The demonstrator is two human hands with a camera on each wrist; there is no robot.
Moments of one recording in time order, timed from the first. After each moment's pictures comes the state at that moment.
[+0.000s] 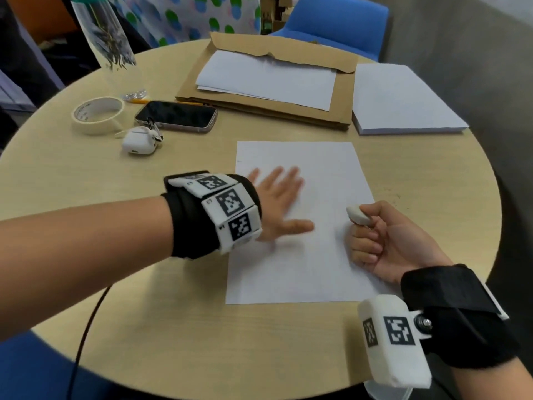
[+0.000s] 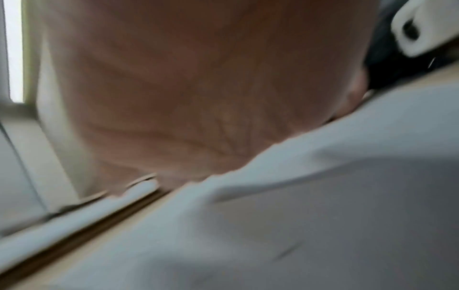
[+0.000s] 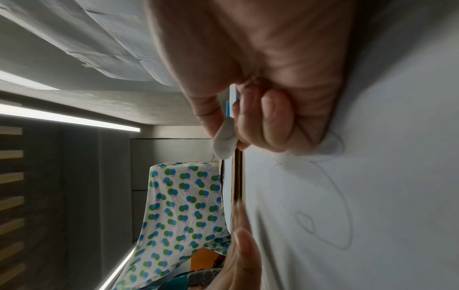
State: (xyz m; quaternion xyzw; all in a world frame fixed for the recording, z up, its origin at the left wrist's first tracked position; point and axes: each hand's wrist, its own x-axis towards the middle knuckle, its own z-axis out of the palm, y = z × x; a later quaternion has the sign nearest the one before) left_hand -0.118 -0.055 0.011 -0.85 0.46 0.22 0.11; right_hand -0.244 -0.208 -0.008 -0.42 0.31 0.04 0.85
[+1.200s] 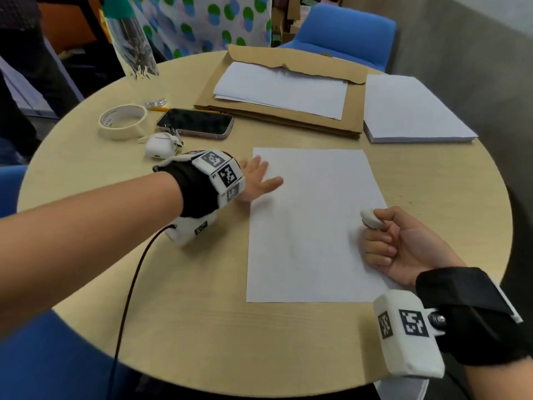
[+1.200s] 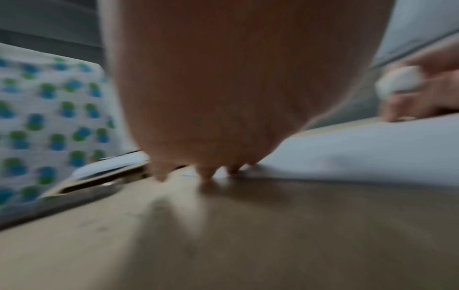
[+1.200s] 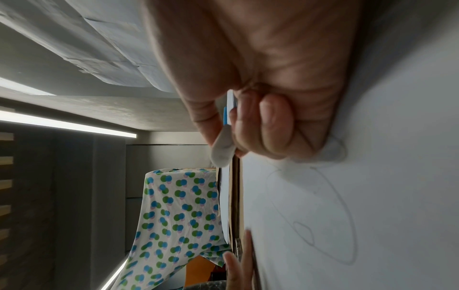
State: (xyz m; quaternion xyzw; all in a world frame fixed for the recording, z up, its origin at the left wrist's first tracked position) left_hand -0.057 -0.034 0.007 -0.91 0.34 0.23 0.06; right_hand -0.245 -0.208 -0.012 -0.41 0.29 0.04 0.86
